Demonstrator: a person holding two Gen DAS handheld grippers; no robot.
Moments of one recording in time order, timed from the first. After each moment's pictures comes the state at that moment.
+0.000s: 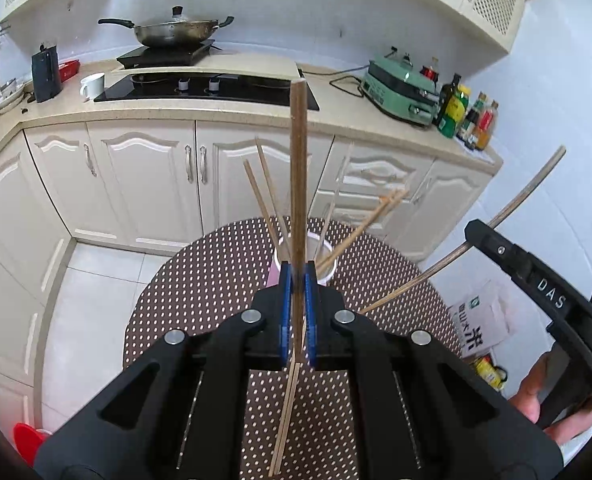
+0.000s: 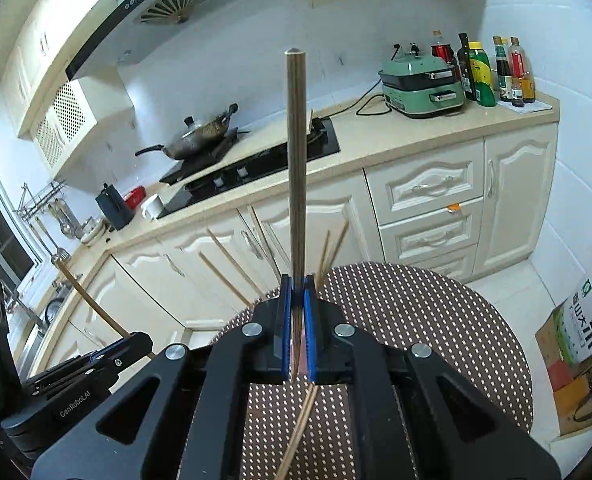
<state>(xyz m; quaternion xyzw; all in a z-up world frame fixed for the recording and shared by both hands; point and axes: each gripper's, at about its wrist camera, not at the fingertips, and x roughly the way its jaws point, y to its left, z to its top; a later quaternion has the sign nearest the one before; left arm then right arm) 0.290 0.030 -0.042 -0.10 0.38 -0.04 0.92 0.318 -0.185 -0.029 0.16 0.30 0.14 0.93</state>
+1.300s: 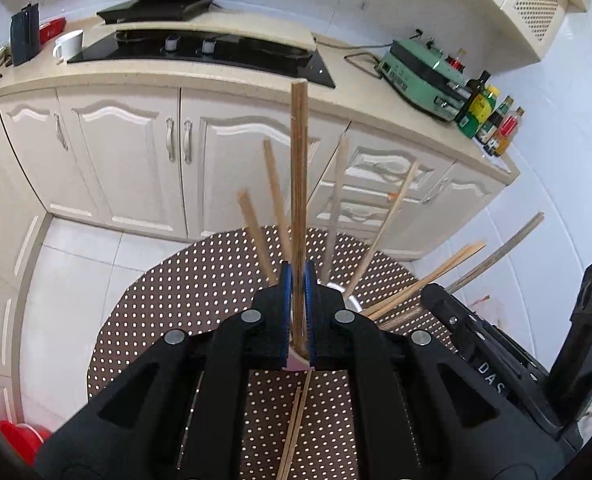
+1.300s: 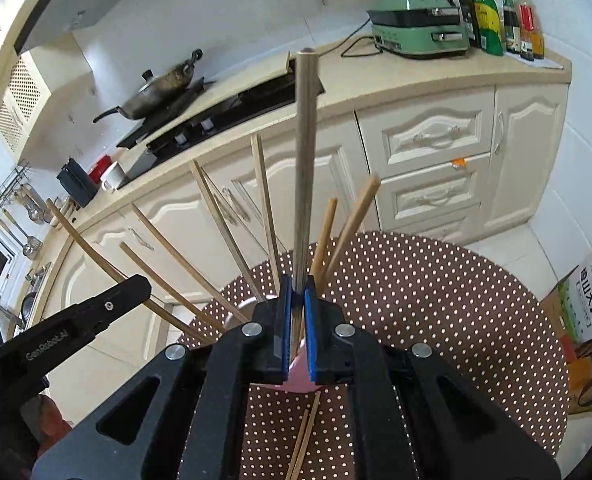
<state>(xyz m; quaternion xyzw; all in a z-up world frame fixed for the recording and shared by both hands) 0.416 0.047 -0.108 -0.14 0.44 -0.05 0.89 0.409 -0.140 -0.112 0.16 0.40 0.11 0.89</state>
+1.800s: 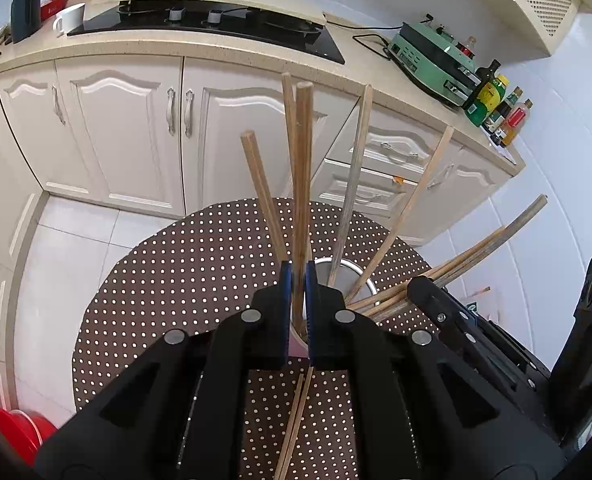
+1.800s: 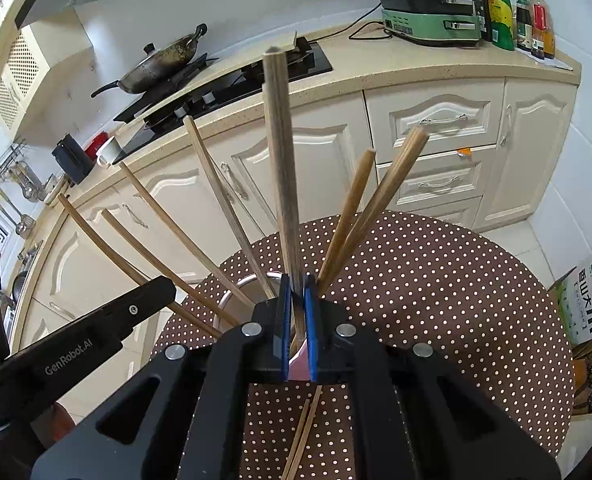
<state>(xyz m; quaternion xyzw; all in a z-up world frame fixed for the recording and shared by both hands) 0.416 0.048 -0.136 -0.15 0.47 -0.05 0.87 0.414 -0.120 -0.126 0.14 0.42 0.11 0.89</state>
